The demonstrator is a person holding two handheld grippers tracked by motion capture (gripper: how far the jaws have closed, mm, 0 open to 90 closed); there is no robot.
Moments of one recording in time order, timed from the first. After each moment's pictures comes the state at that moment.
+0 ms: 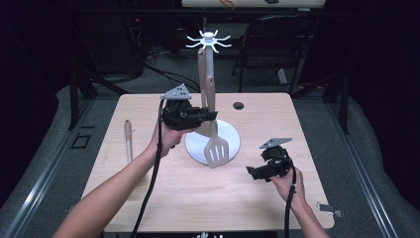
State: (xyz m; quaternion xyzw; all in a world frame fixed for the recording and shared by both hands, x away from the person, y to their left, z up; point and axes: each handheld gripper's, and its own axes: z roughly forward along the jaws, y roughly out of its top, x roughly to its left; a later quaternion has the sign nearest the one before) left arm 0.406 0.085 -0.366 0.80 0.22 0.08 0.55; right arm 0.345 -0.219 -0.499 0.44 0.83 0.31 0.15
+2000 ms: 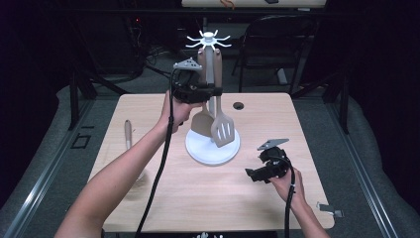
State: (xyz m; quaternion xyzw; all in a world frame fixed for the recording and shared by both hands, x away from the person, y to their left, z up) left arm 0.449 0.063 -0.328 0.80 0.26 0.10 0.53; right arm 0.346 -0.216 -0.502 0.42 0.84 0.29 0.15
